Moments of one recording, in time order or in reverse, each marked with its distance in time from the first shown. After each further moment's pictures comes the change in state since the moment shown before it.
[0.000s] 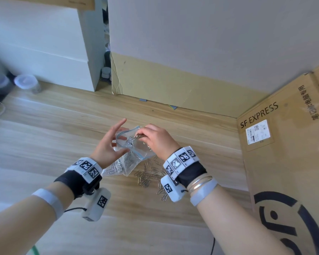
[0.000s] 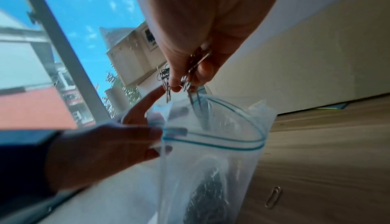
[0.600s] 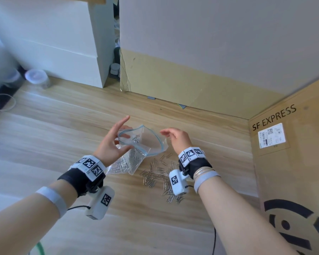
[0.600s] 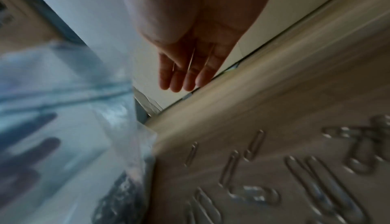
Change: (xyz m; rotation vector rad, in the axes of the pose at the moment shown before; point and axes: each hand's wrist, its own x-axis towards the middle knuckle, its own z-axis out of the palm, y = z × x) left_hand -0.001 -0.006 -0.005 -0.023 0.044 -0.023; right_hand -0.002 0.073 0.019 0.227 0.085 0.454
